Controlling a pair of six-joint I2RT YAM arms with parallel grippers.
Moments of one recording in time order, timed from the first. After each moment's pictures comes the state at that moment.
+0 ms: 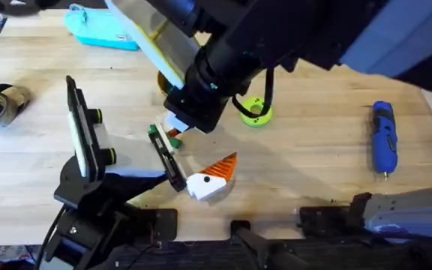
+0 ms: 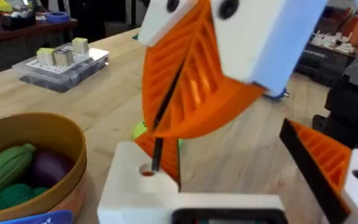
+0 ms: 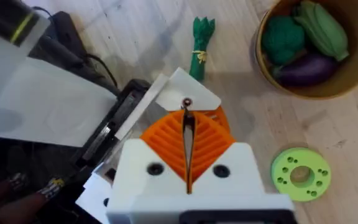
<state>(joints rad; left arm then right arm) -0.39 0.01 0.01 -0.05 0.69 -0.08 1.00 1.66 1.69 -1.14 -0.16 -0.06</state>
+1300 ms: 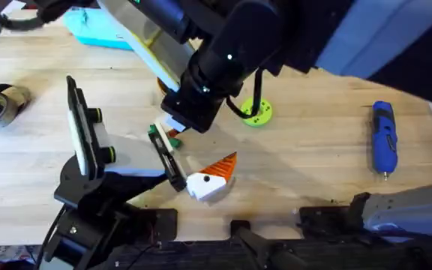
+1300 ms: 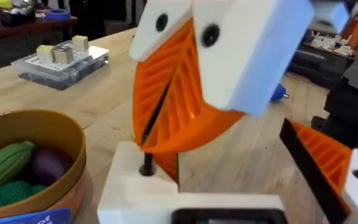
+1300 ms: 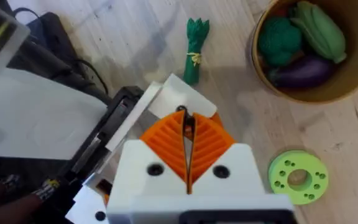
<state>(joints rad) -0.39 0.01 0.01 -0.06 0.69 -0.09 1.00 1.69 1.69 -1.13 -0.13 -0.06</state>
